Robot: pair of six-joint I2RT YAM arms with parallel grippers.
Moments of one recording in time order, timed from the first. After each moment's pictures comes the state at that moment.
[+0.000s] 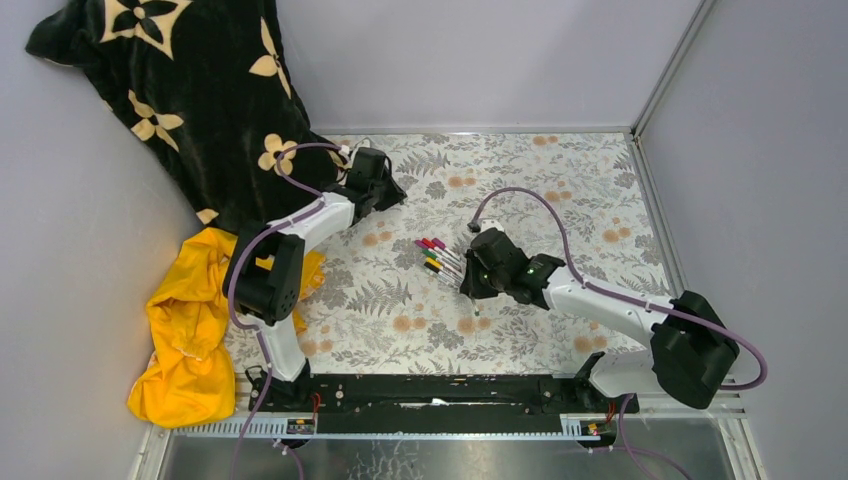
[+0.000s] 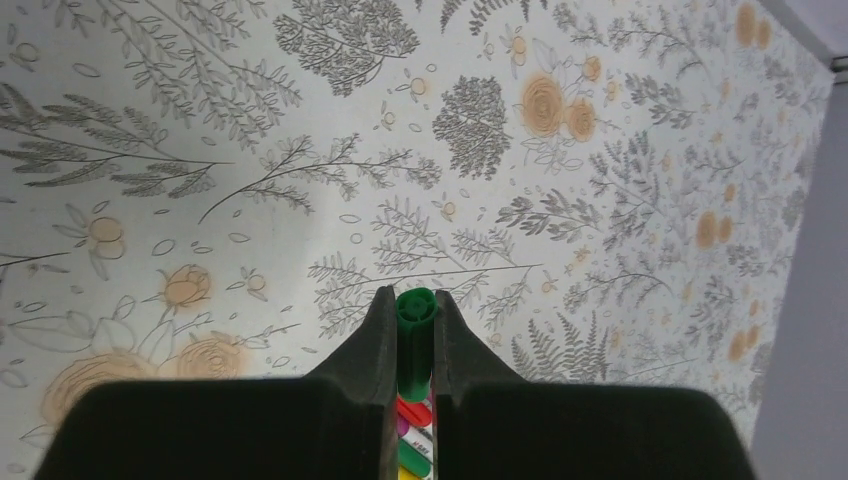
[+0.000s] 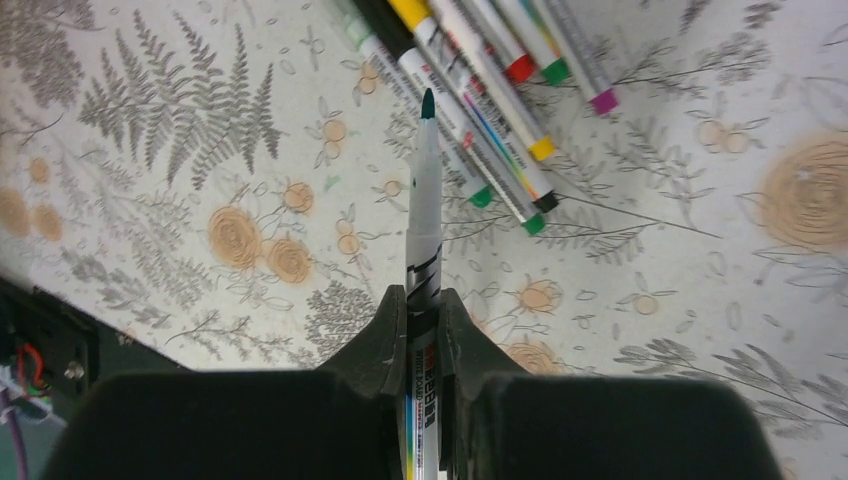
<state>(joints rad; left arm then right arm) -0.35 1.83 1.24 -0.09 0.00 -0.81 0.82 1.33 0.78 -0.33 0.03 0.62</state>
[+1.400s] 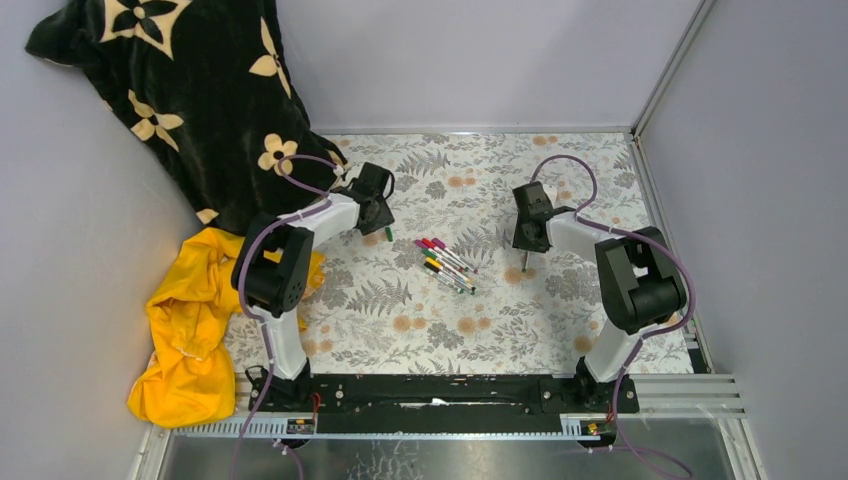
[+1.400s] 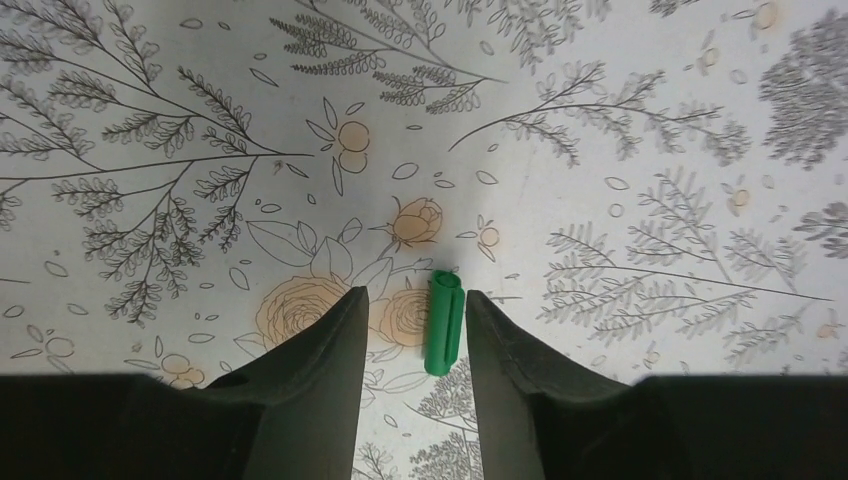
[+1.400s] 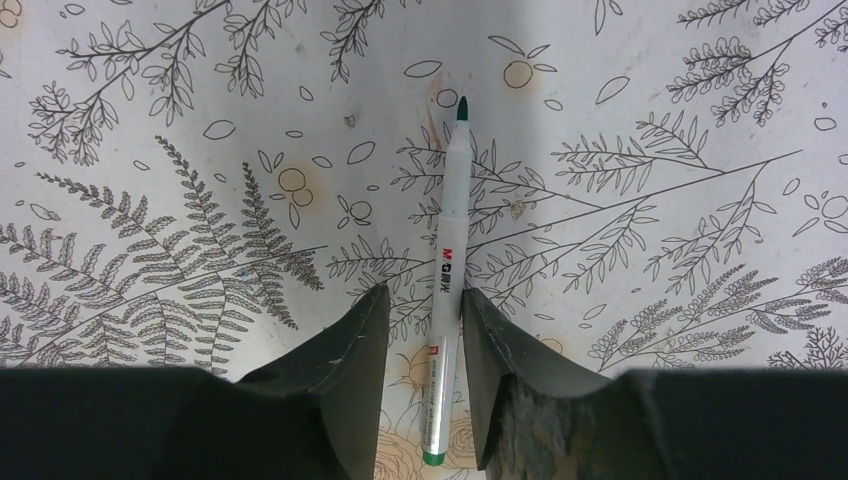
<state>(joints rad) -0.36 1.91 1.24 -0.36 -0.21 -0.77 0.32 1.75 0.99 -0.32 0.27 0.47</state>
